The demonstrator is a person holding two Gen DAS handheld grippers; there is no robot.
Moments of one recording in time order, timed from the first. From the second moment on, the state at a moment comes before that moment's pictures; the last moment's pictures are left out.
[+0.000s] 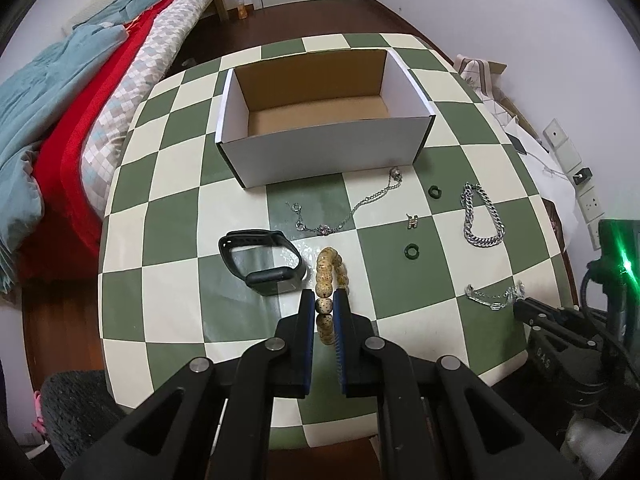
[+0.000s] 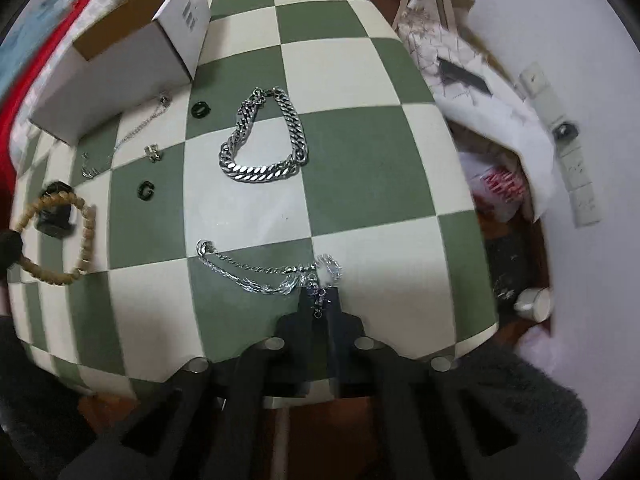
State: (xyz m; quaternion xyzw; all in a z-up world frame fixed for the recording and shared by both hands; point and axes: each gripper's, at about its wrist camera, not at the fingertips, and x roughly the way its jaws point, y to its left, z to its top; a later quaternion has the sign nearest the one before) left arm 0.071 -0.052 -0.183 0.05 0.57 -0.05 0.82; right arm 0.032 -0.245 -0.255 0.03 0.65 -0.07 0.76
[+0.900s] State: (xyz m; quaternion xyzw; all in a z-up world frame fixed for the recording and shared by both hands) left arm 0.147 -0.035 -0.067 0.04 0.46 -0.05 0.88; right arm 0.119 -0.209 -0.083 0.11 0.51 0.03 0.86
